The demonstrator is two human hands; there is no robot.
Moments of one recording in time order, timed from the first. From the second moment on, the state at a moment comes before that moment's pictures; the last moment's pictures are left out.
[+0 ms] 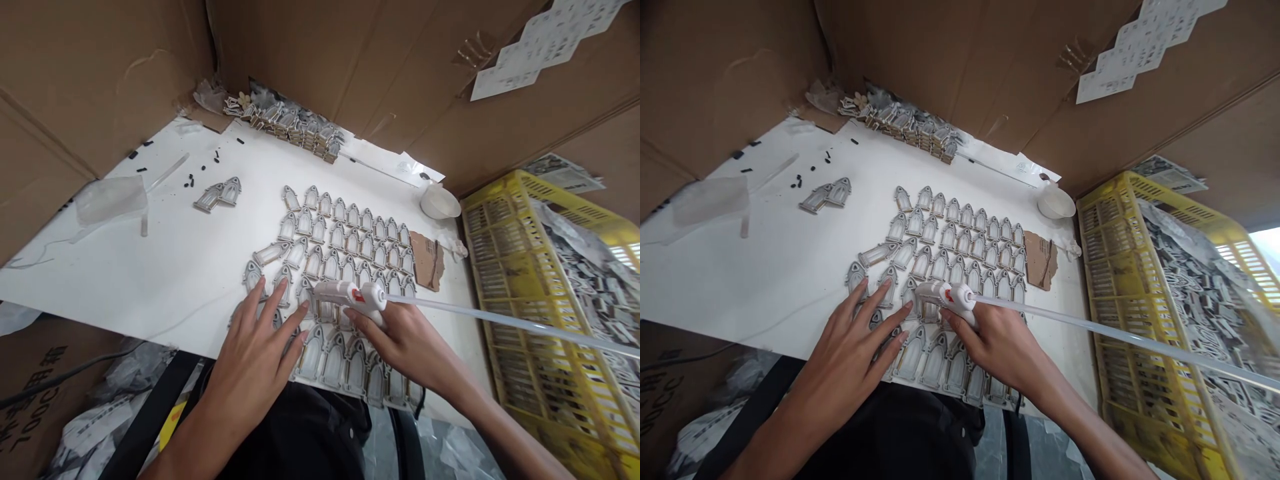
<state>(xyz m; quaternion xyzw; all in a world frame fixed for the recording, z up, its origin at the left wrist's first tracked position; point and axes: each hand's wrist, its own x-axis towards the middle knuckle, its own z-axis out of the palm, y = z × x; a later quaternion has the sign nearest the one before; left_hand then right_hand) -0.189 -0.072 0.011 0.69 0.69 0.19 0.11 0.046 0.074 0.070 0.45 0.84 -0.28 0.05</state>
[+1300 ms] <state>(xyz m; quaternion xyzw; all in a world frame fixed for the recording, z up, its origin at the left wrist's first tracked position) -0.194 -0.071 0.006 0.69 0.69 0.19 0.10 0.061 0.073 0.086 0.46 0.82 -0.31 0.10</state>
